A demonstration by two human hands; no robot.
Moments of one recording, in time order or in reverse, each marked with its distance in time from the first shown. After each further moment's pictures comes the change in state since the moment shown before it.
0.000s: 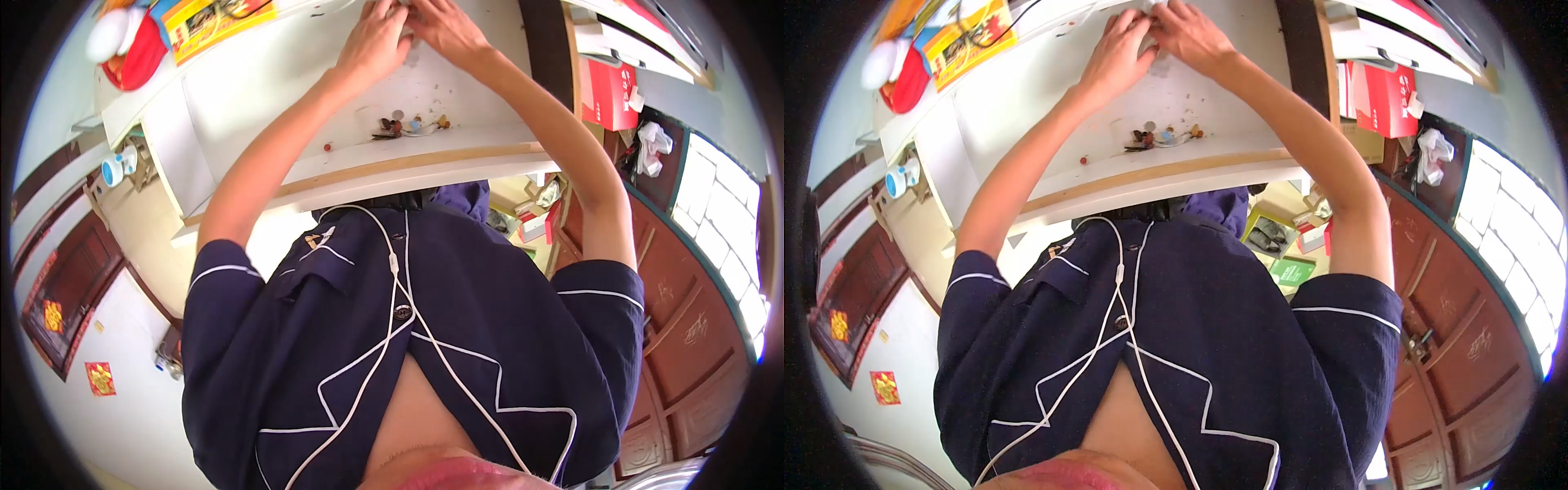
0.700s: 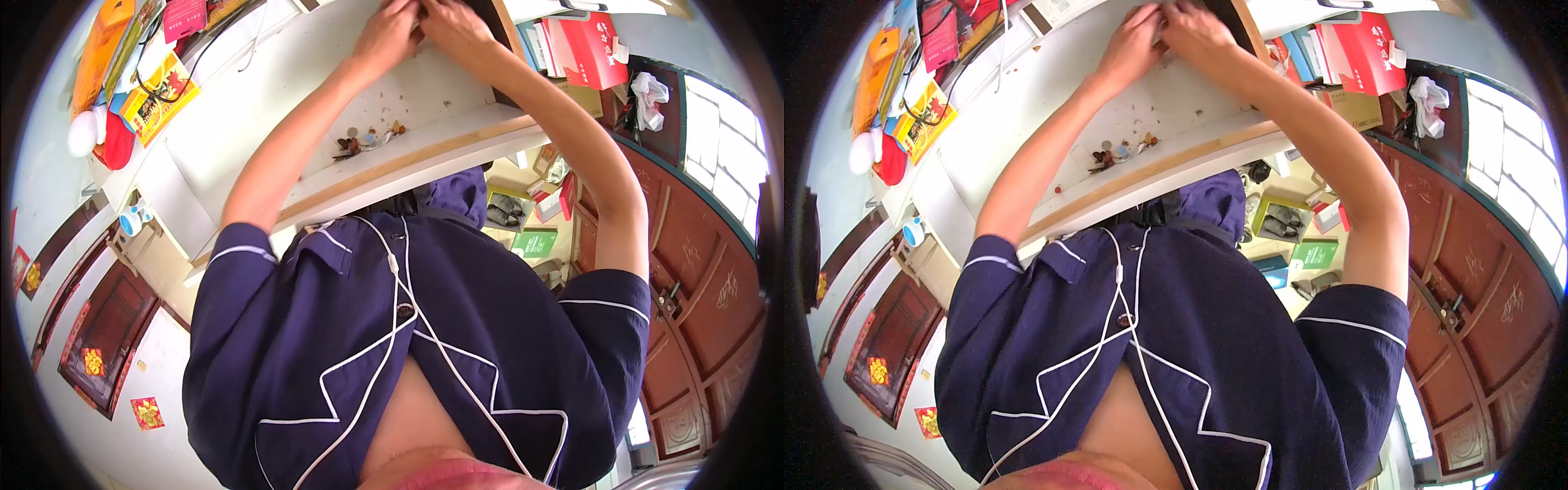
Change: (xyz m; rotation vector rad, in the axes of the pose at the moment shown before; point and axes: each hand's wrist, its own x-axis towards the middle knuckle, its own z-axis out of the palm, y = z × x) left_hand 0.074 0.052 0.090 -0.146 -0.046 0.254; right_hand -0.091 0.050 -0.016 -0.245 -0.336 0.295
